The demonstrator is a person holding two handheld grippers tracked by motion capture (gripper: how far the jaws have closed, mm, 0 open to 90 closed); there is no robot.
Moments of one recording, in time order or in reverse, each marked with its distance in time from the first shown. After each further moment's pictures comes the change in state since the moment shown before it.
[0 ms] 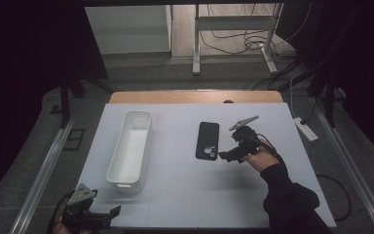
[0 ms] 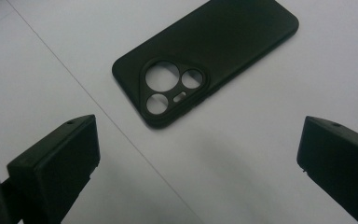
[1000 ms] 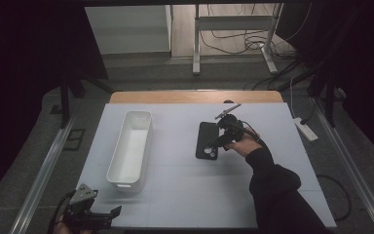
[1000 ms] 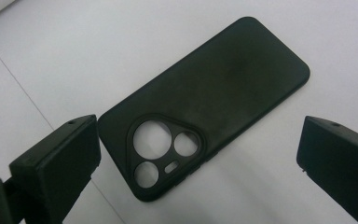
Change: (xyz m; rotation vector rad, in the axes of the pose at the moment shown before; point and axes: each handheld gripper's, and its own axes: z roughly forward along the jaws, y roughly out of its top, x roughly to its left) left arm -0.001 0.001 0.002 0.018 0.007 0.004; right arm -0.007 0.047 0.038 0.041 0.007 0.009
